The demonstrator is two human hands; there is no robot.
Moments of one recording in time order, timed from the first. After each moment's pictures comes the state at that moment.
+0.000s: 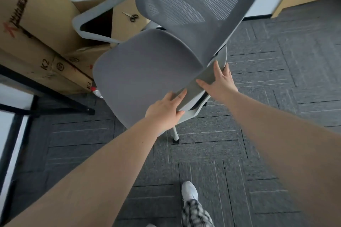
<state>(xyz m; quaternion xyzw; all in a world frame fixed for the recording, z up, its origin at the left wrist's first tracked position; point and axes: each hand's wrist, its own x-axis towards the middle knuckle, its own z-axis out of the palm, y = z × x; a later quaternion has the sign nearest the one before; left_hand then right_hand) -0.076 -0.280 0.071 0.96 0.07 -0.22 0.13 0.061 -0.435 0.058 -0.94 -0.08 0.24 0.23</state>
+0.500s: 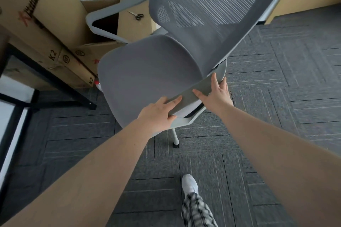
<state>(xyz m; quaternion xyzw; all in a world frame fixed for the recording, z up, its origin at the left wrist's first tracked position) -0.178 -0.265 0.068 0.97 0.05 -0.22 0.13 -0.060 -0.440 0.060 -0.94 -0.05 0.23 0.23</state>
